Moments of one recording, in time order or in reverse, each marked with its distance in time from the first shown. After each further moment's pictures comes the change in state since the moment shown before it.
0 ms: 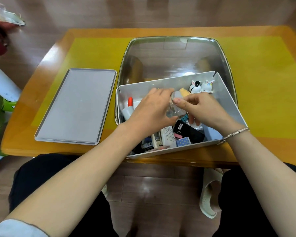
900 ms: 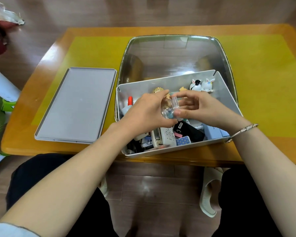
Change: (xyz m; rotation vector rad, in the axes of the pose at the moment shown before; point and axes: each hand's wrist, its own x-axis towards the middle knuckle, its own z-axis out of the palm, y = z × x) left_hand -0.006 0.000 -0.014 -0.118 -0.053 -0.070; right_hand -0.003 -0.006 -0.006 0.298 -0.250 -0.072
